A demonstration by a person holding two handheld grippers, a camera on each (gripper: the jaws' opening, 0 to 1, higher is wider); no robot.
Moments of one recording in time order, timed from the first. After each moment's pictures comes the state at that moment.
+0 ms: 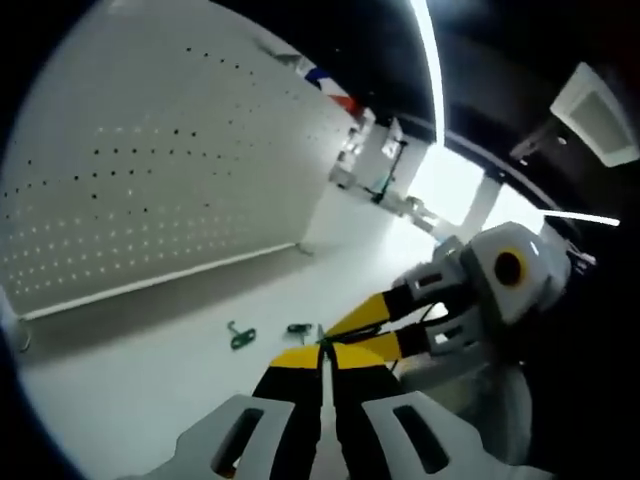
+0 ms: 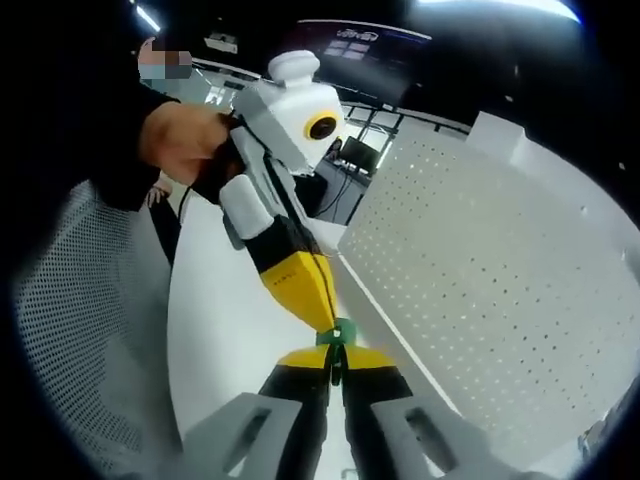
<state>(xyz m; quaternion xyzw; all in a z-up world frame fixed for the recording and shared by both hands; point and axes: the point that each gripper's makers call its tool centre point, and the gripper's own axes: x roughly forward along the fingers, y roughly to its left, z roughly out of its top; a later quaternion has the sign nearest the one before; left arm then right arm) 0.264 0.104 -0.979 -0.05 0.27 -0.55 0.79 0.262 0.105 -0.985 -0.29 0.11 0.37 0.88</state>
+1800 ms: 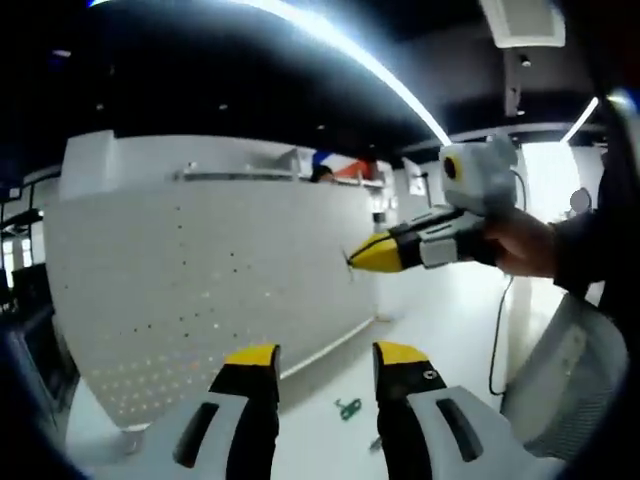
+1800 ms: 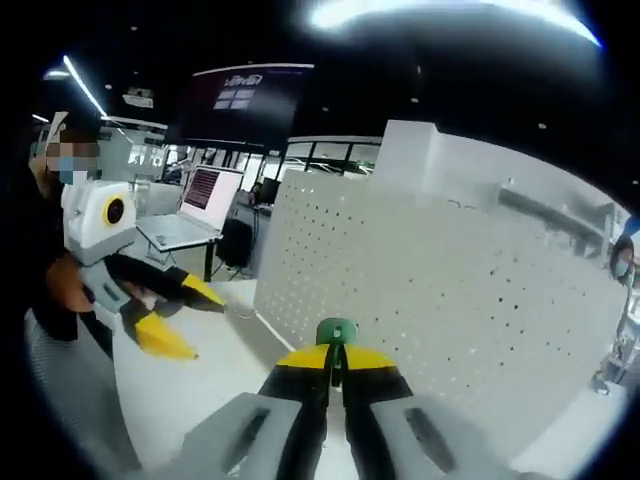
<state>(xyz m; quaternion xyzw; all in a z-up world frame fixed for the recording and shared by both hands) 0.300 0.144 -0.924 0.06 0.01 -0.45 0.89 0.339 0.051 -0.873 -0.17 0.03 0.24 0.96</state>
